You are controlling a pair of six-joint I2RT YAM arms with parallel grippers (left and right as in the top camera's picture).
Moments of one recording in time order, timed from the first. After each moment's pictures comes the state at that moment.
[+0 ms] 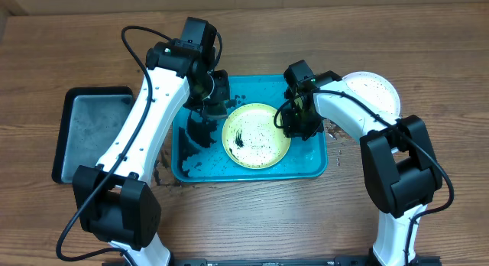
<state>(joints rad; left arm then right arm) -0.28 1.84 1.68 -1.13 0.14 -0.41 0.41 2.07 1.43 -0.90 -0.17 0.31</state>
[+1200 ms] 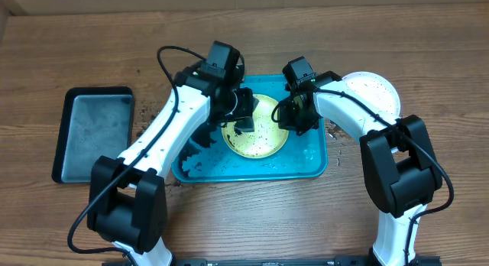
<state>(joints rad) -0.39 1.84 1.43 -0.82 0.28 -0.42 0.41 2.07 1.43 -0.79 -0.18 0.47</state>
